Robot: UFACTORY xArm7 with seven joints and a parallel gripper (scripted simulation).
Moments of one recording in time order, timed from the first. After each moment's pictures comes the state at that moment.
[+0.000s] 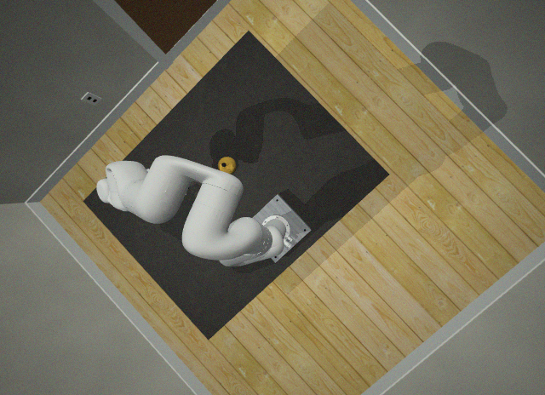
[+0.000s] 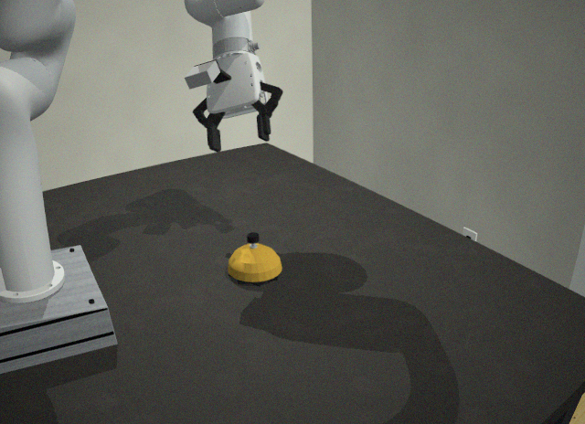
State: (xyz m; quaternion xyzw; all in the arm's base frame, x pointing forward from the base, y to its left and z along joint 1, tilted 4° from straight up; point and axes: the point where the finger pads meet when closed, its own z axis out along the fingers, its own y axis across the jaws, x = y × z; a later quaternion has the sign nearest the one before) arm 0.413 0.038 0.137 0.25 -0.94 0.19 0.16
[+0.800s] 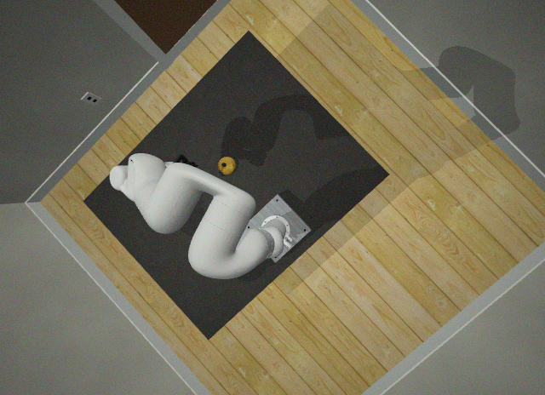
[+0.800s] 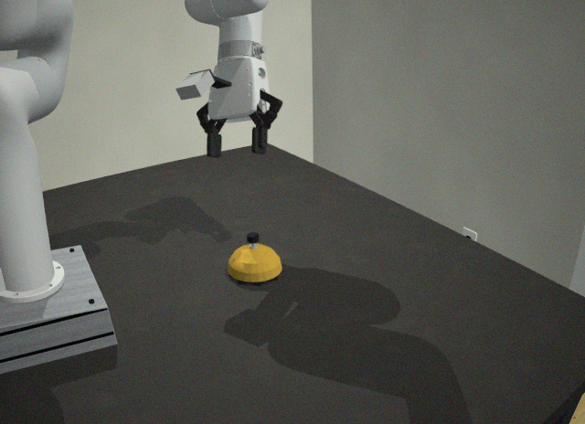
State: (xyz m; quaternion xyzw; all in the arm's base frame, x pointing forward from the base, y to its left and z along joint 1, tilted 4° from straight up) arm 0.395 0.019 0.126 0.16 -0.97 0.13 0.13
